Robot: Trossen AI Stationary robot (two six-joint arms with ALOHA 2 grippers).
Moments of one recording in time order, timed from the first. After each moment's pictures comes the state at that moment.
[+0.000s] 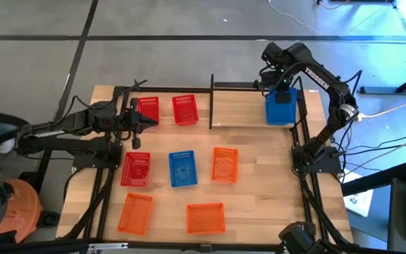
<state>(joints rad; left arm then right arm) 0.19 0.58 0.69 -0.39 -0.09 0.19 -0.90 1.66 1.67 -1.54 0.18 -0.84</state>
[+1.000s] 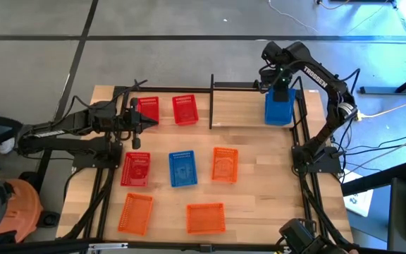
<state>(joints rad) 0.19 0.58 0.69 -0.39 -0.09 0.19 -0.93 1.67 1.66 -1.52 0.16 -0.79</state>
